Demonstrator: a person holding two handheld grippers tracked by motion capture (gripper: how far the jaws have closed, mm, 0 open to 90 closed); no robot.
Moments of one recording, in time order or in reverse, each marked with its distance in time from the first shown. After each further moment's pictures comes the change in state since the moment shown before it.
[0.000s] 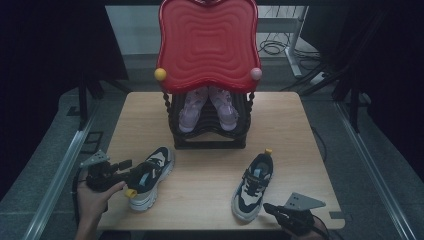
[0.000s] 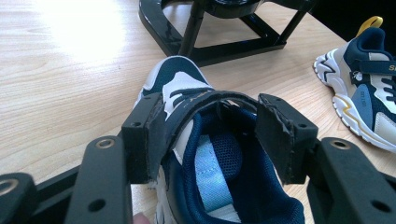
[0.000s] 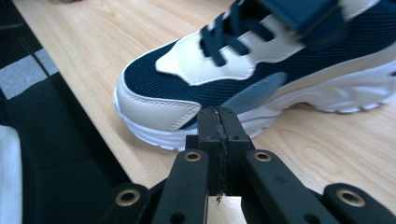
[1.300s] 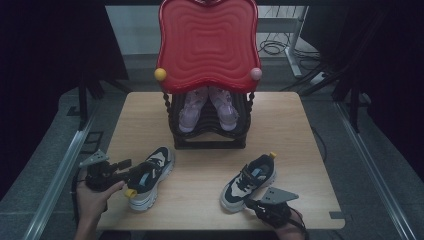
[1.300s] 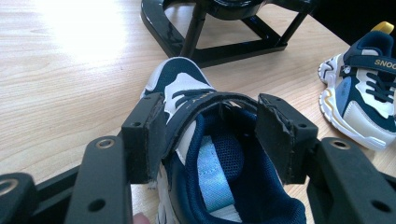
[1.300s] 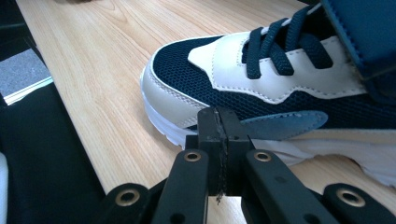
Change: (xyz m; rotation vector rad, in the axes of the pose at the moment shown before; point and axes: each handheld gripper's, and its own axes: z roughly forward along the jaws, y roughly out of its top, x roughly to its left) left arm 0.001 0.000 0.000 -0.002 0.002 -0.005; right arm 0.018 0.025 0.047 0.007 0.021 -0.051
